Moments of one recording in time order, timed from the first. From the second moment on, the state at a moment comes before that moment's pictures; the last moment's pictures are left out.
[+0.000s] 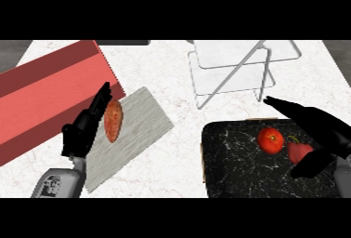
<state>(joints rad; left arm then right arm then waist) -0.16 0.14 -0.08 -1.47 -0.08 0.03 0.04 -0.19 -0.44 0.02 -1.69 0.64 0.69 0.09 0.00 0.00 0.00</state>
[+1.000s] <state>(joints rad) -0.16 0.10 -0.04 -1.46 -0.13 -0.01 0.03 -0.20 -0.36 0.04 -1.51 0.83 0.60 -0.05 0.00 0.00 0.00</state>
